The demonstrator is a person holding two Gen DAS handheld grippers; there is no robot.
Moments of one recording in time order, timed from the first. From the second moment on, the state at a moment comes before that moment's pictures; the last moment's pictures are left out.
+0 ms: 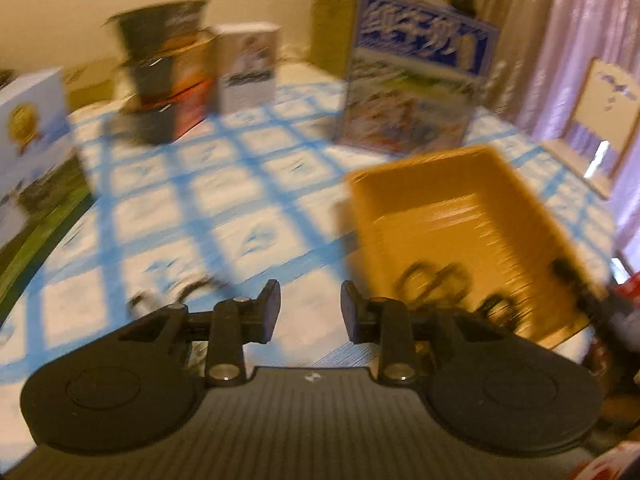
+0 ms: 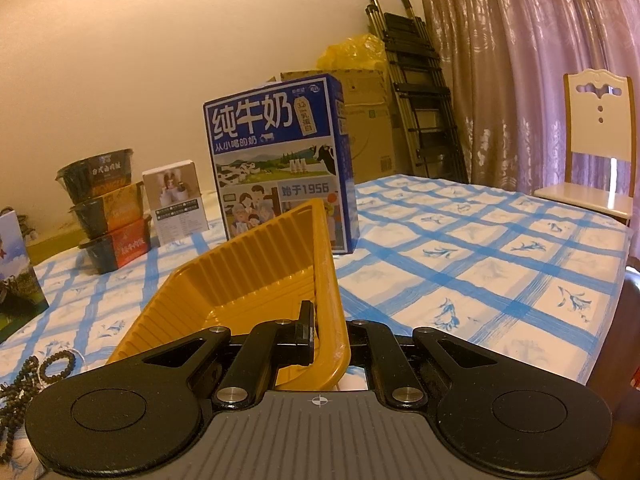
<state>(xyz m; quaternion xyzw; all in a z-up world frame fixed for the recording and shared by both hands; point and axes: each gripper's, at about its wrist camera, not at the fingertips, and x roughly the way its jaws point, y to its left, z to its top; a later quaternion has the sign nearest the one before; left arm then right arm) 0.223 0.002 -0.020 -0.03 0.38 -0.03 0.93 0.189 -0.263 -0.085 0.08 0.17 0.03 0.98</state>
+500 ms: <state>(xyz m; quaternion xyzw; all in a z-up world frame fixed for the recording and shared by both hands) 0.193 0.043 -0.080 -0.01 0.41 0.03 0.91 0.189 -0.262 -0.084 0.08 0.17 0.03 0.98</state>
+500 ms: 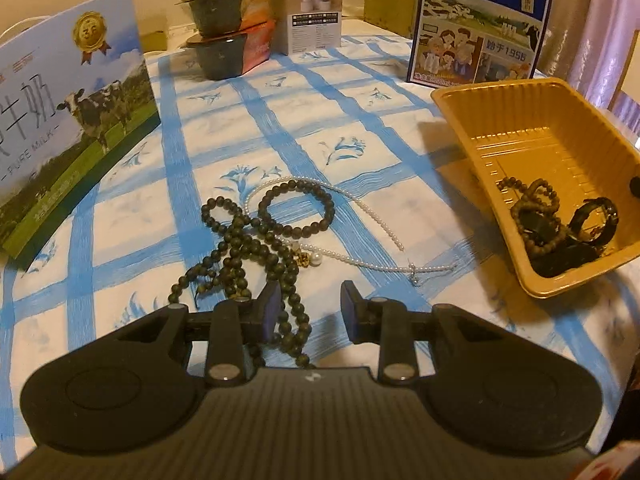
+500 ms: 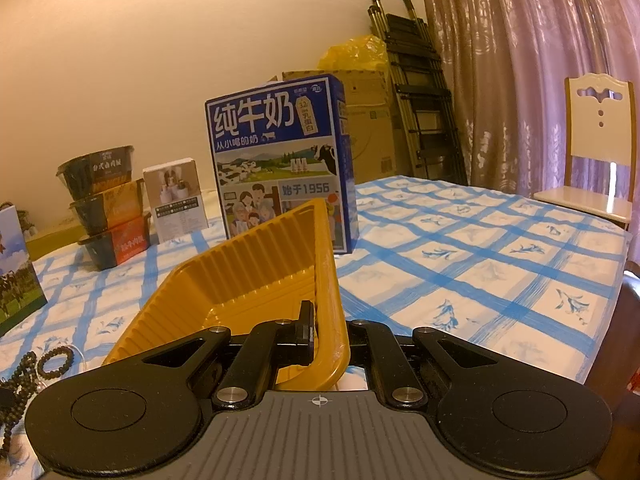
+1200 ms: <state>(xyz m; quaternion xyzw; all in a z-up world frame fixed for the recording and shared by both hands) 0.228 0.043 -0.109 -0.01 0.41 0.05 0.91 0.188 -0.265 -0.085 0.08 0.17 0.03 0.98</state>
